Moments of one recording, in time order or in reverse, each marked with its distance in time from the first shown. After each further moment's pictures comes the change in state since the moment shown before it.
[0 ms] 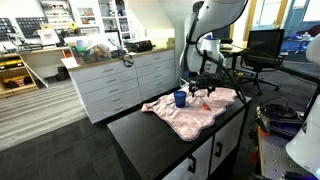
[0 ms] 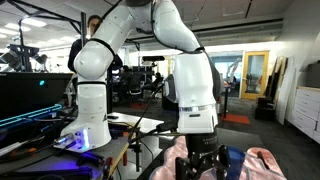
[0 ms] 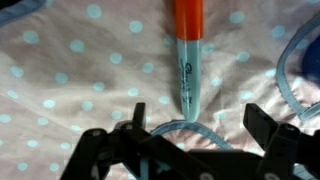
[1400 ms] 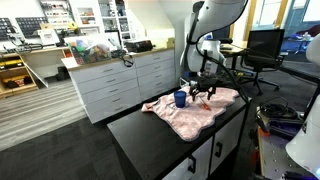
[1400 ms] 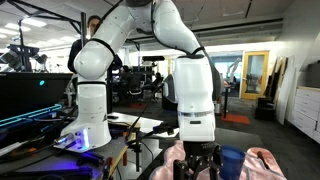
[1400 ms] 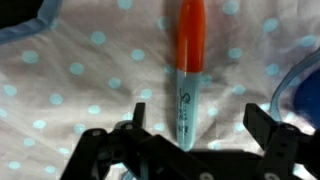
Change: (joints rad) arm 0.001 -0.008 -0.011 0.000 0.004 -0.111 -0.094
